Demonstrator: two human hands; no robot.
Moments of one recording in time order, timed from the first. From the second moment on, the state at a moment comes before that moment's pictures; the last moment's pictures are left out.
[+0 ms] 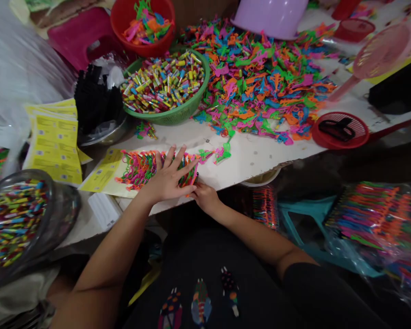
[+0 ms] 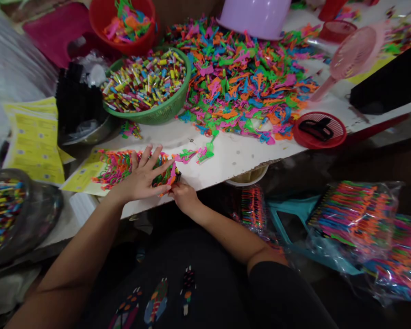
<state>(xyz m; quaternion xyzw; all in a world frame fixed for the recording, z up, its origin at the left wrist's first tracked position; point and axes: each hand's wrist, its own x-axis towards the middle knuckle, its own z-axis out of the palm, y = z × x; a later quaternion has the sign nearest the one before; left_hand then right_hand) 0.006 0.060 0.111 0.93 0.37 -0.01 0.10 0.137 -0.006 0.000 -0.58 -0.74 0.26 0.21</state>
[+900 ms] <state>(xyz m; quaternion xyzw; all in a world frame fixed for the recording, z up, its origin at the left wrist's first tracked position) -0.057 -0.007 0.034 0.31 0.58 0.50 0.57 0.195 -0.007 -0.004 -0.46 -0.71 0.43 0.32</state>
